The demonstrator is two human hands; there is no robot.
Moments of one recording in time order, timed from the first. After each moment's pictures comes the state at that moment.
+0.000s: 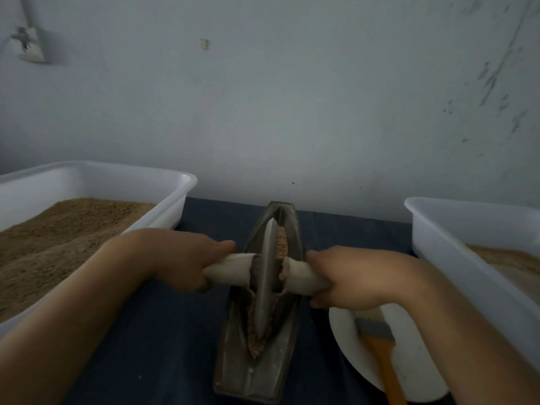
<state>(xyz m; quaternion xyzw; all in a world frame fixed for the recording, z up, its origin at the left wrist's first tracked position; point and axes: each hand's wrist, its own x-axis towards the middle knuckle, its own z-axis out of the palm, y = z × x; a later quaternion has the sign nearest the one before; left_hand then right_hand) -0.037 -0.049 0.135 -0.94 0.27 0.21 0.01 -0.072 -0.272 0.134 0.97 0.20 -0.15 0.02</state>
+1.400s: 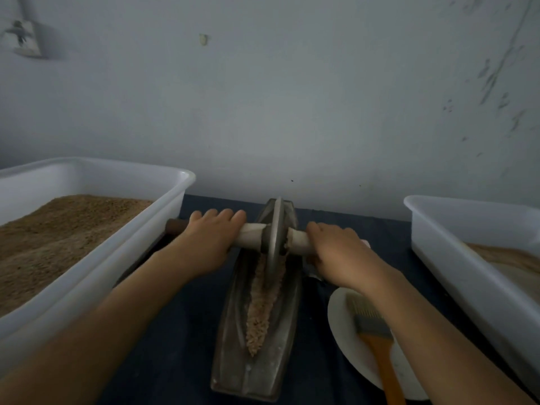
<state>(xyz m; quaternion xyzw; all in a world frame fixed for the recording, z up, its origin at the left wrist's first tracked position) 0.006 -0.067 0.083 -0.96 0.21 -0.15 0.06 -0.027 -0.284 0.090 0.98 0.15 0.12 0.05</state>
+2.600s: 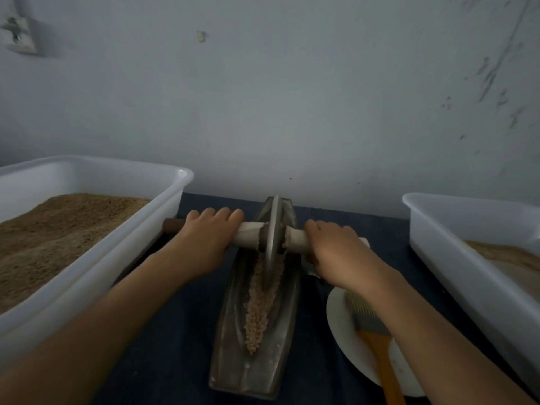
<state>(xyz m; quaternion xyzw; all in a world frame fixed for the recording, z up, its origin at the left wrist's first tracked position) 0.003 -0.065 0.081 -0.96 0.22 -0.17 0.07 -0.032 -0.281 0.090 0.98 0.16 0.13 0.07</state>
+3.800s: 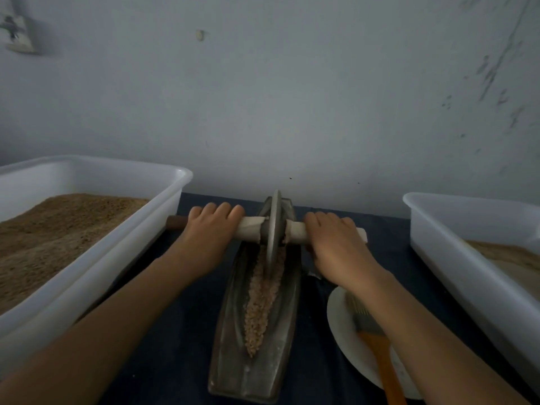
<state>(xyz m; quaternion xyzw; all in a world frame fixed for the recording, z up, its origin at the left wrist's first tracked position) 0.017 -0.067 0.069 -0.95 0.22 -0.24 0.02 -0.025 -0.282 0.085 0.97 0.15 0.18 0.05</state>
